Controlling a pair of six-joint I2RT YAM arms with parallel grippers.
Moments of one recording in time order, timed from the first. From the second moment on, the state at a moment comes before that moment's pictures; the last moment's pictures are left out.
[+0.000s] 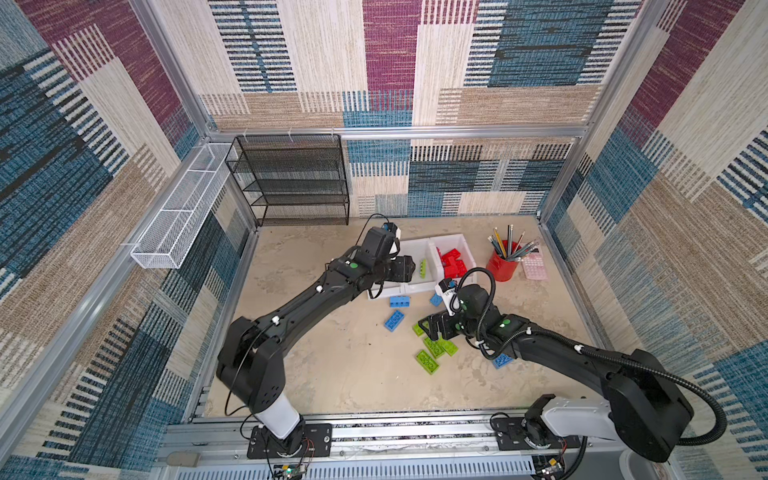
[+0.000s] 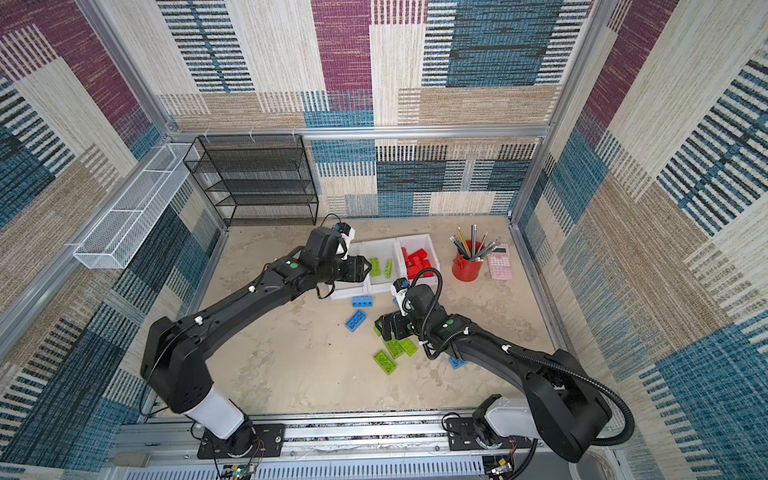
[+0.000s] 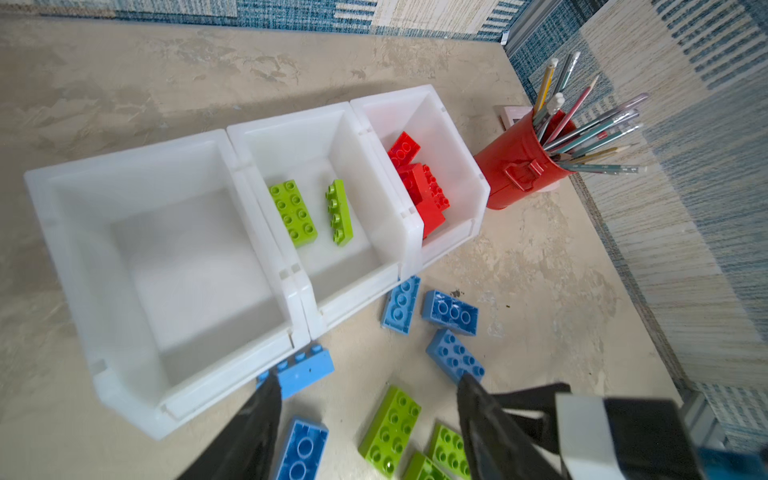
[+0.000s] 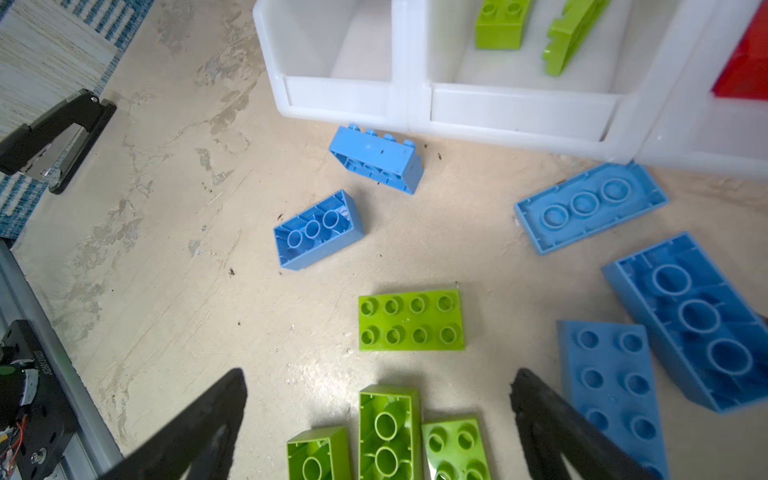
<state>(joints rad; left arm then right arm) -0.64 1.58 1.31 -0.40 0.06 -0.44 0.64 1.30 0.68 -0.15 -0.17 0.31</state>
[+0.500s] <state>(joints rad) -0.64 1.18 0.72 -0.27 -0.05 -0.55 0.65 1.42 0.83 -0.30 -0.08 0.27</state>
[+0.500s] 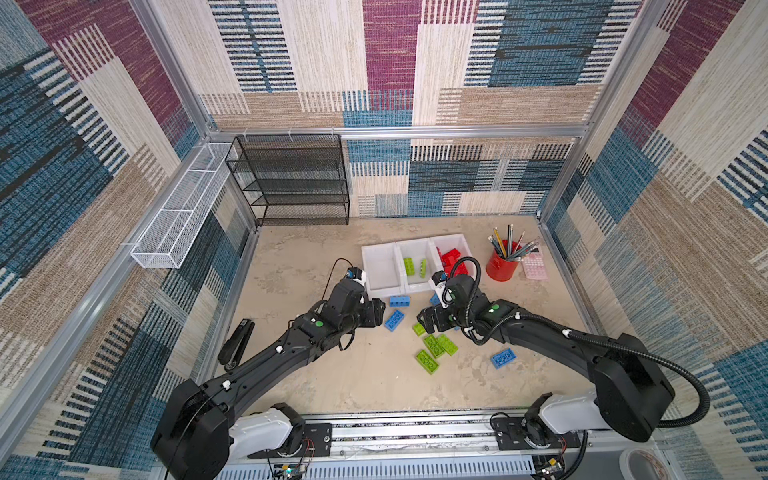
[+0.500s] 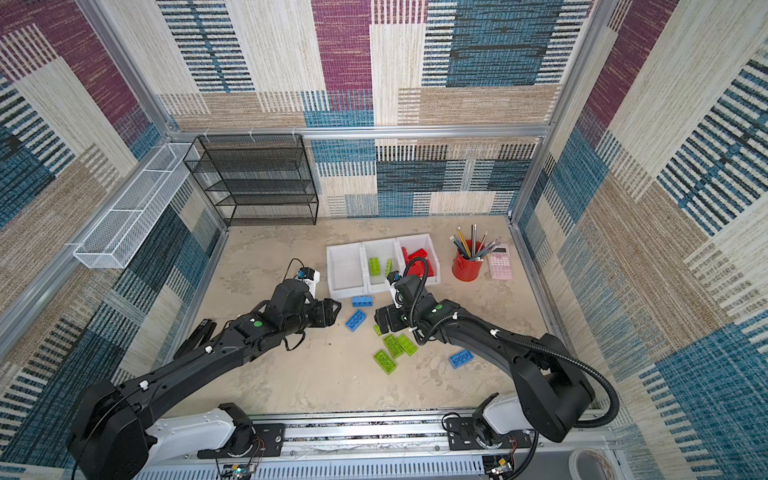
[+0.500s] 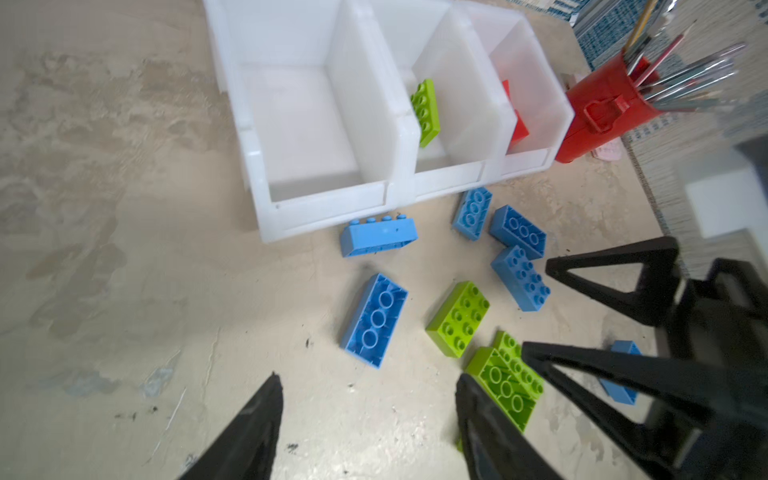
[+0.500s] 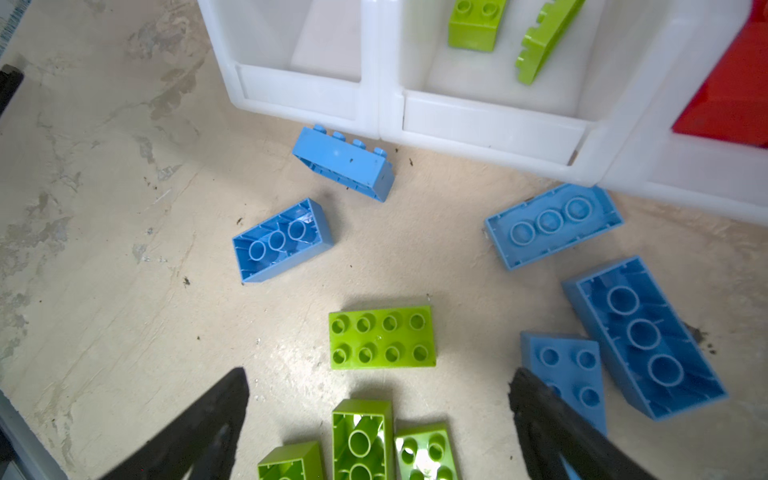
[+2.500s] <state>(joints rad) -0.64 1.11 0.53 -0.19 -0.12 -0.55 0.71 1.65 1.22 -0.47 0.11 0.29</state>
